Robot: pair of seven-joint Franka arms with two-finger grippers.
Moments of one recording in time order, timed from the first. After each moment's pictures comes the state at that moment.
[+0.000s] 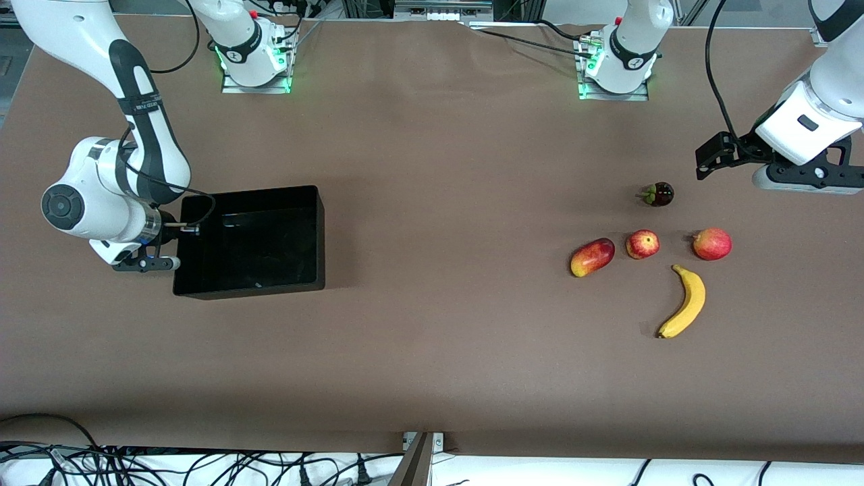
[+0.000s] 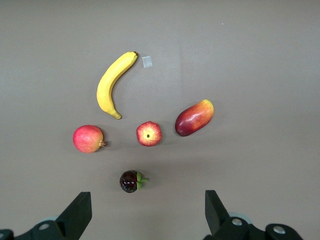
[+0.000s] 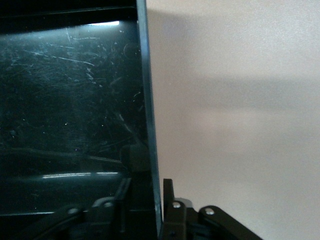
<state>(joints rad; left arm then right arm) -0.02 -0.03 -0.07 -1.71 0.02 1.67 -0.03 0.15 0.41 -0.24 -2.03 0.09 2.23 -0.17</state>
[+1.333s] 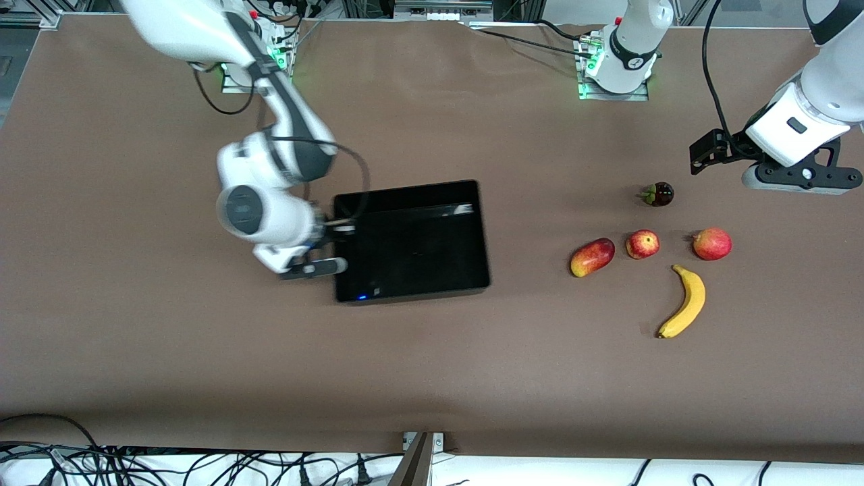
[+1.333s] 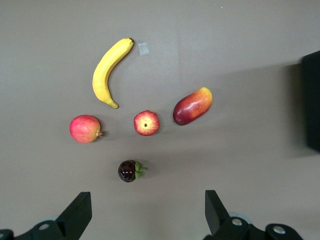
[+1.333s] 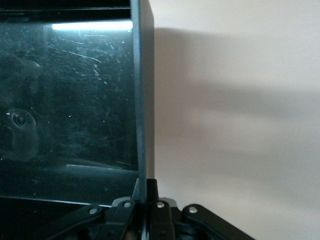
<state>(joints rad) -0.02 -0.01 -0.08 -1.70 0.02 1.62 -0.03 0.44 0.58 0.09 -1.61 0.20 2.08 0.31</state>
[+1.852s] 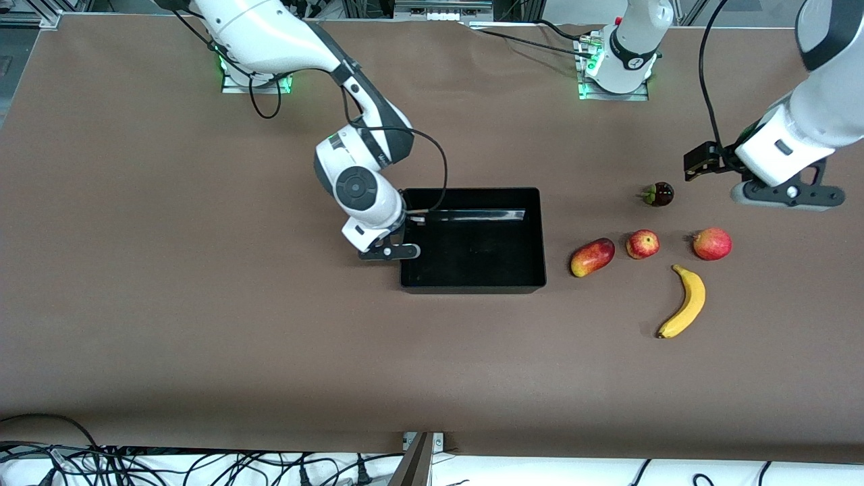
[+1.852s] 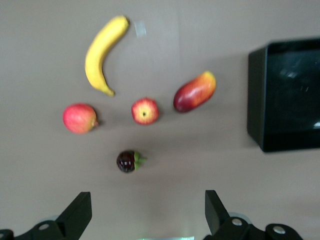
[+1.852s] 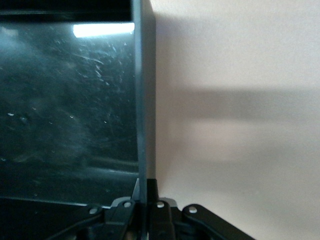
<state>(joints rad) -0.02 0.08 -0.08 -1.67 0.02 1.56 -0.02 0.61 0.70 0.08 -1.55 0.16 2.21 0.58</state>
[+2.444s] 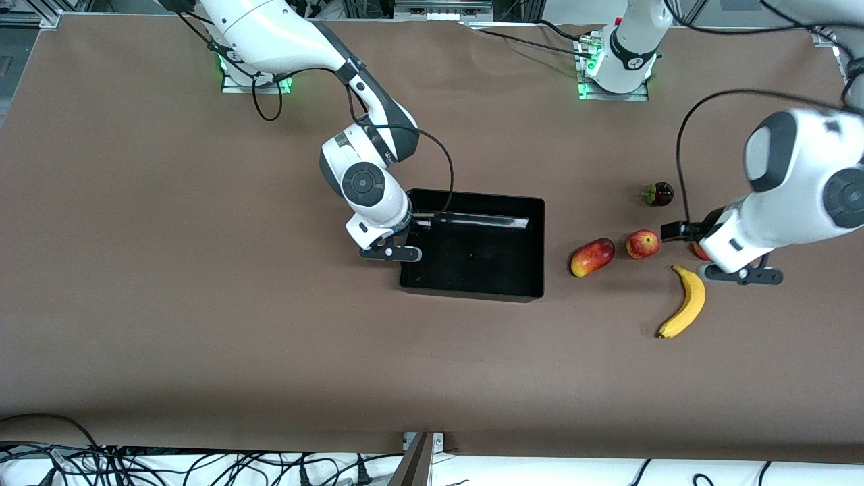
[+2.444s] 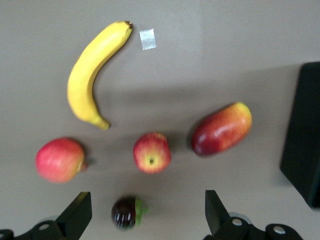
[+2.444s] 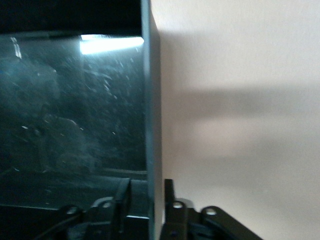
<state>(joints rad) 0.03 0.33 -0.07 -1.75 0.02 1.90 0.01 0.62 0.71 0.07 -1.50 0.16 2.22 0.66</state>
